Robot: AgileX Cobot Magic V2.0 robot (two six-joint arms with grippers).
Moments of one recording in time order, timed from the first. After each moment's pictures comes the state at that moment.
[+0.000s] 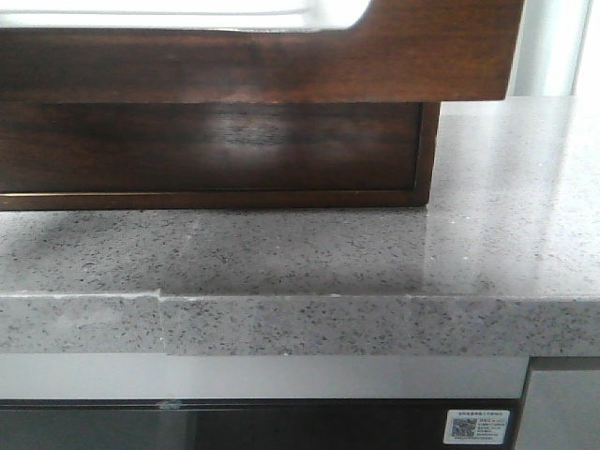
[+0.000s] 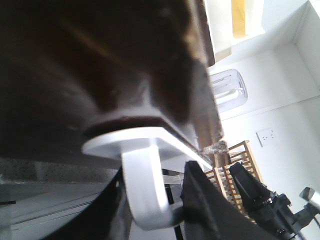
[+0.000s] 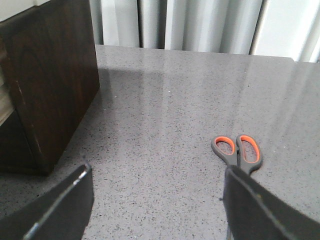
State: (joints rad) left arm -0.04 0.65 -0.31 -1.70 0.94 0.71; right arm 0.02 0.36 -0.58 -0.04 0.53 0.00
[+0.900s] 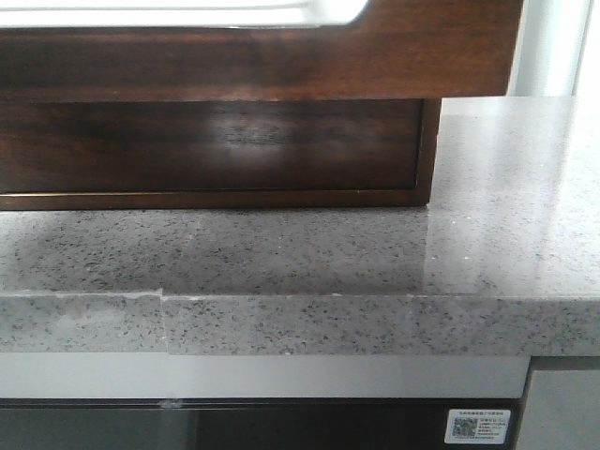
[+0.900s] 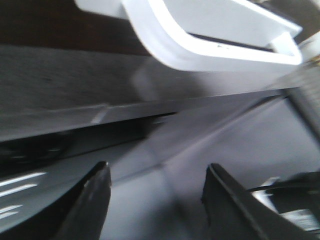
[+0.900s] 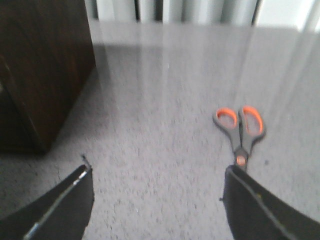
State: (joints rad) left arm -0.04 0.41 -0.45 -0.90 1.03 0.44; right arm 0.02 0.44 -0.61 -0.07 0.63 0.08
